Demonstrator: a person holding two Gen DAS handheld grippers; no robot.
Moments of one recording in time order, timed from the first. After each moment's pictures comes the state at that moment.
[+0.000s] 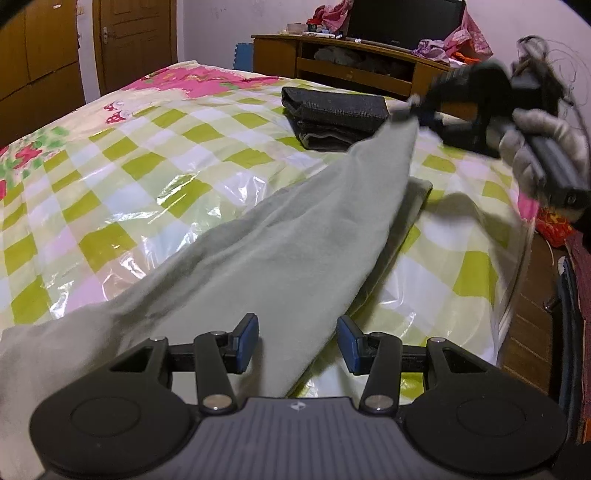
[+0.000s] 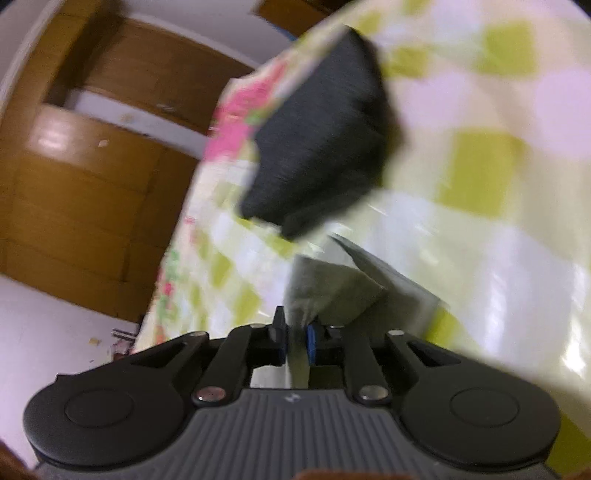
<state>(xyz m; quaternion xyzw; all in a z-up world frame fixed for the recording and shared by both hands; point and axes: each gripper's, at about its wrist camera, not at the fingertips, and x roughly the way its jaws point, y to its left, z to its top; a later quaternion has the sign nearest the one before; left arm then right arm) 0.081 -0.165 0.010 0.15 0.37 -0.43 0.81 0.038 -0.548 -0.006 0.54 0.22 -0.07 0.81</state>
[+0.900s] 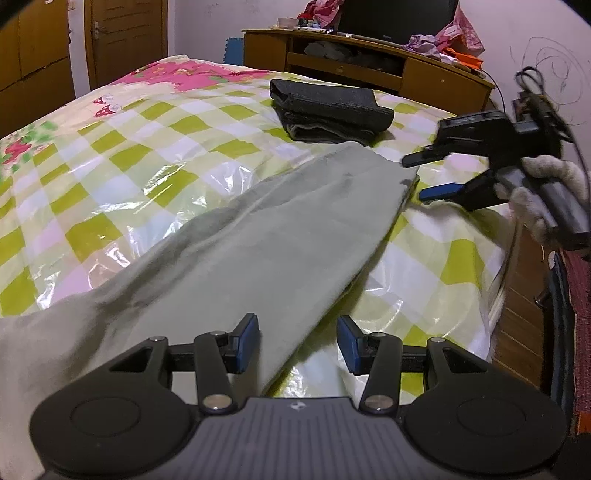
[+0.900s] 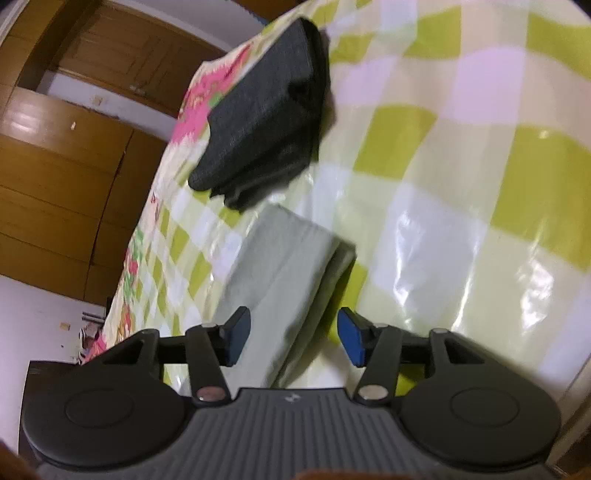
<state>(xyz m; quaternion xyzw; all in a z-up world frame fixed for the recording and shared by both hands) 0.076 -0.166 0.004 0.15 0.38 -0.45 0.80 0.001 -0.546 -0.040 0.53 0.31 -0.12 0.78</state>
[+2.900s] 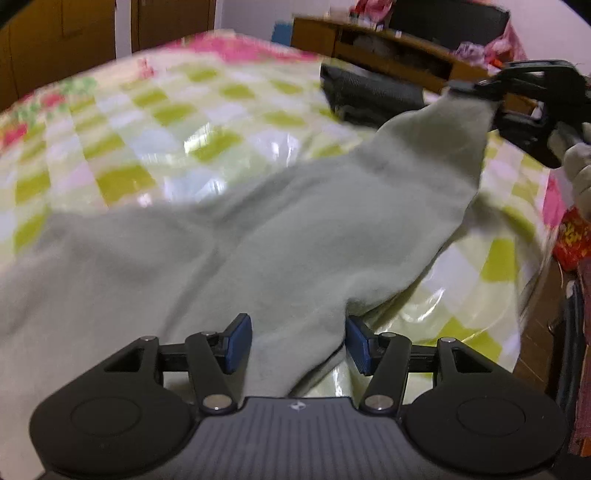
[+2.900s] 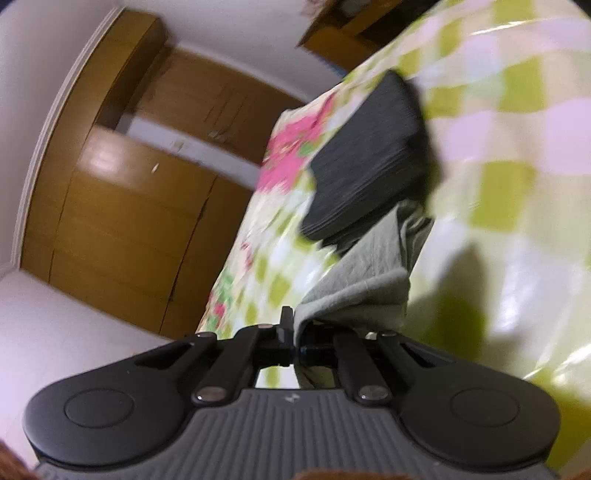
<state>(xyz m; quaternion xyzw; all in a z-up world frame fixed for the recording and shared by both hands) 0.086 -0.148 -0.006 0.11 0.40 -0.39 0.82 0.005 -0.520 0.012 0.54 0.17 -0.03 0.83</state>
